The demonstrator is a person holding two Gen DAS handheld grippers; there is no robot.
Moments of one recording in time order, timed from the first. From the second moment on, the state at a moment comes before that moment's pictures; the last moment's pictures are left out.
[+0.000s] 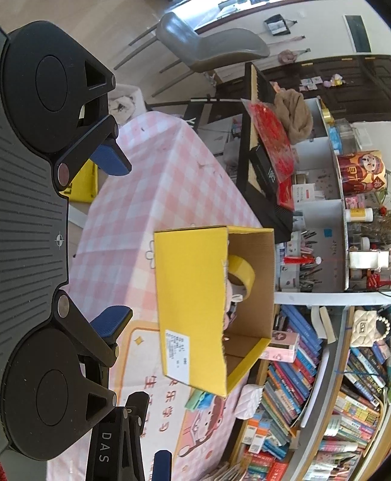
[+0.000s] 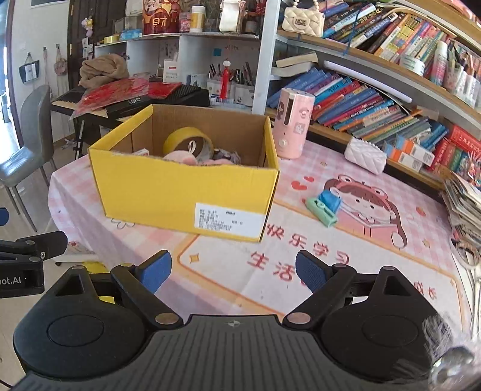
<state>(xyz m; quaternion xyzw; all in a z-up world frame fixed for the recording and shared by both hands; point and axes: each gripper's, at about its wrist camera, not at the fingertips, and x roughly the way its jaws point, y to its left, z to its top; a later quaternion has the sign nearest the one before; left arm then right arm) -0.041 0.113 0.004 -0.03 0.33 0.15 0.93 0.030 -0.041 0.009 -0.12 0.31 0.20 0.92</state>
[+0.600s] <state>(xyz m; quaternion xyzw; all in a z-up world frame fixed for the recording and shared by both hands) -0.053 0.093 -0.004 -0.01 0.35 0.11 0.93 -0.001 -0.066 0.002 -0.11 0.33 0.16 0.93</state>
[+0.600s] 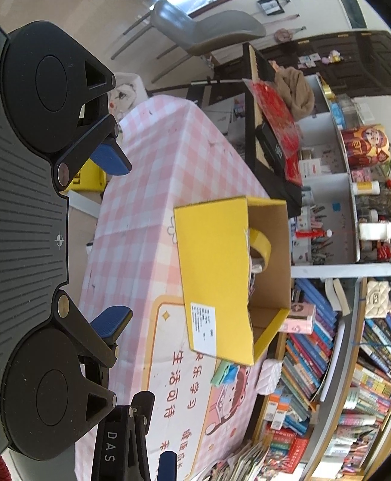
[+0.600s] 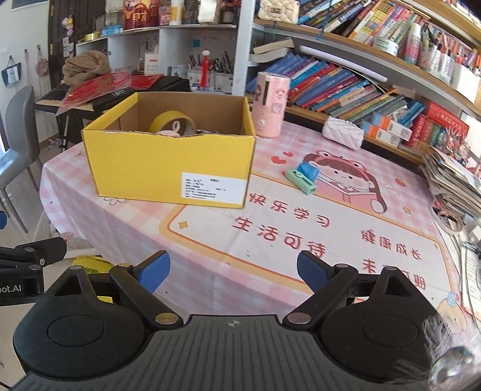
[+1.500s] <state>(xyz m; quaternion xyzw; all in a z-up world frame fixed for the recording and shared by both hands) 0.012 -0.002 -0.007 0.04 0.36 -0.03 0.93 0.017 -0.170 -0.003 -0.06 0.35 0.02 0.94</state>
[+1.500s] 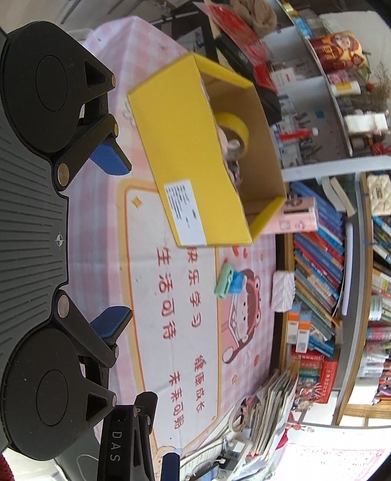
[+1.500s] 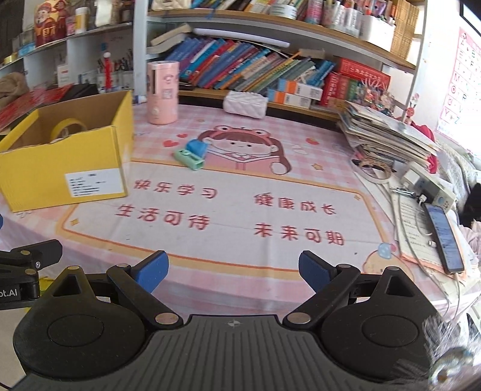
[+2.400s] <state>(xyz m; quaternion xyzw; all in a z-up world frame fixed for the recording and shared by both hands) 0.110 -0.074 -0.014 0.03 0.37 -0.03 0.93 0.132 -0.234 -0.002 -0.08 0.36 0.03 0.93</state>
